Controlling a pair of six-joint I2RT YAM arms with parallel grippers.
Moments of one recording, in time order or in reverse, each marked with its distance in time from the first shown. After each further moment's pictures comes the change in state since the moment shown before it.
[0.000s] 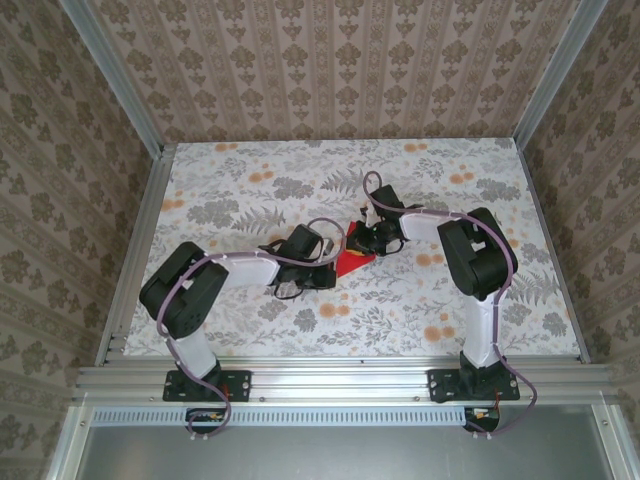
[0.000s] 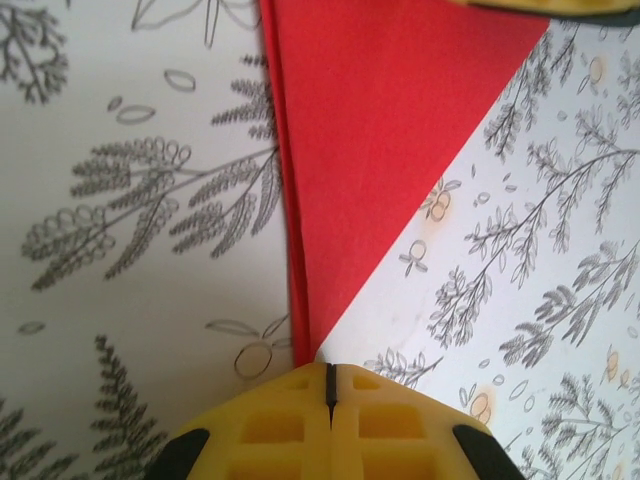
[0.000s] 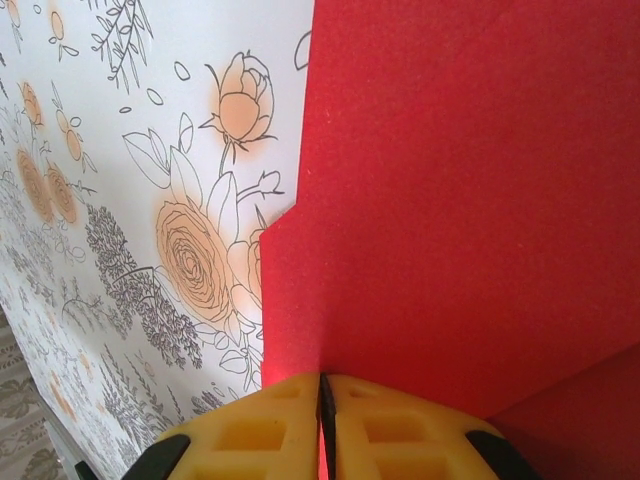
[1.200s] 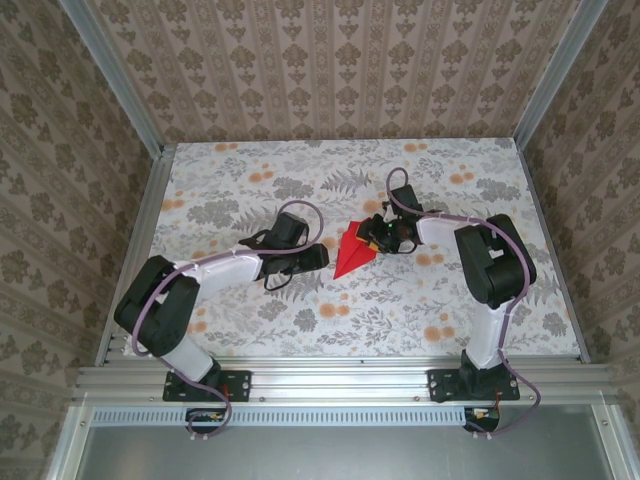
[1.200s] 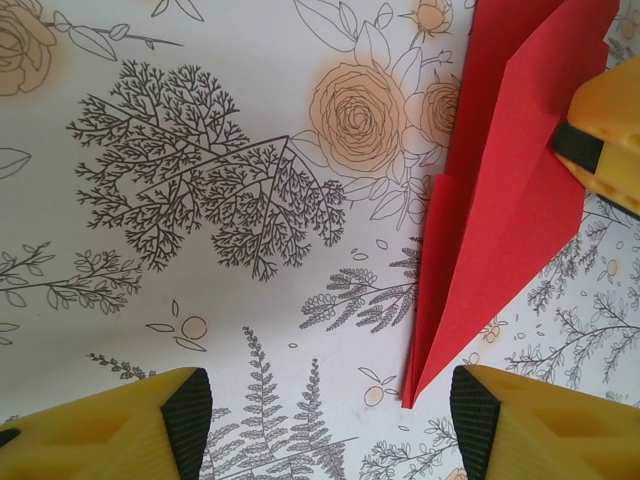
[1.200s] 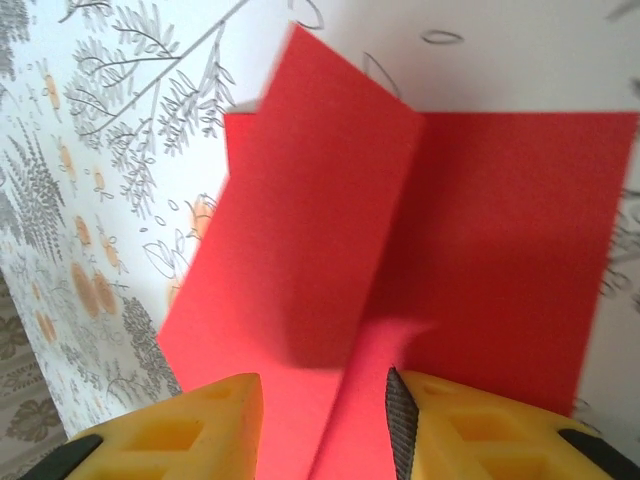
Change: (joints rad) left arm 0.070 -0.150 0.014 -0.097 -0.243 -0.150; right arm -0.070 -0.109 -0.132 0.156 0.070 0.163
